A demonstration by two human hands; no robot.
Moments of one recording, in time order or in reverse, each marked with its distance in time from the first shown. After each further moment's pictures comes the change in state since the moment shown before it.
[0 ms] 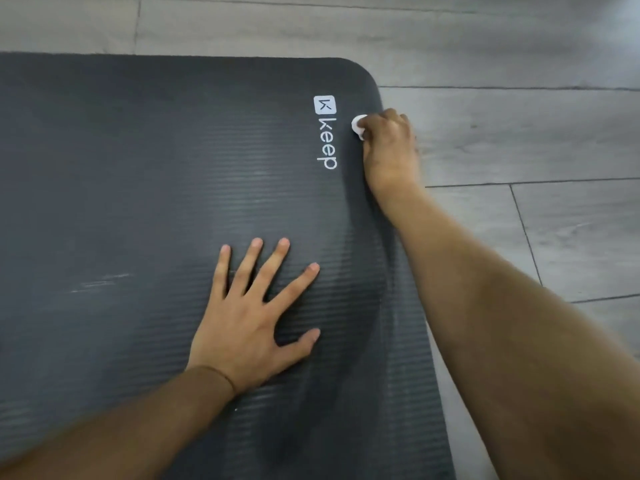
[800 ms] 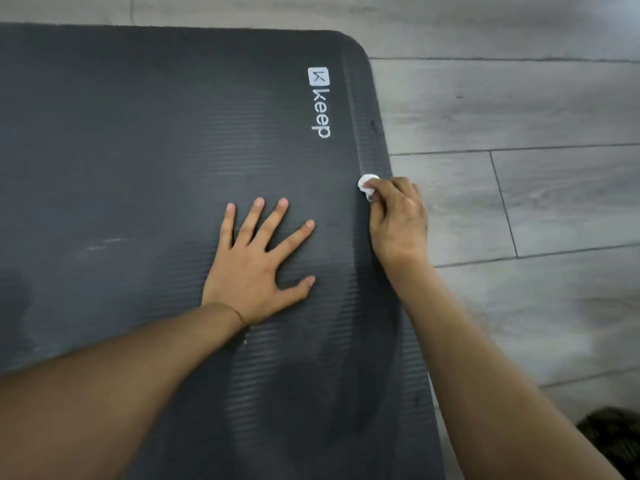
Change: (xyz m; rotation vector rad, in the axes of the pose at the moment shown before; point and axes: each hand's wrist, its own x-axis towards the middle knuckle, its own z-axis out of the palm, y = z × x) left_hand -0.001 -0.001 0.000 0.014 0.026 0.010; right_hand -0.164 0.017 -0.038 0.197 0.064 0.038
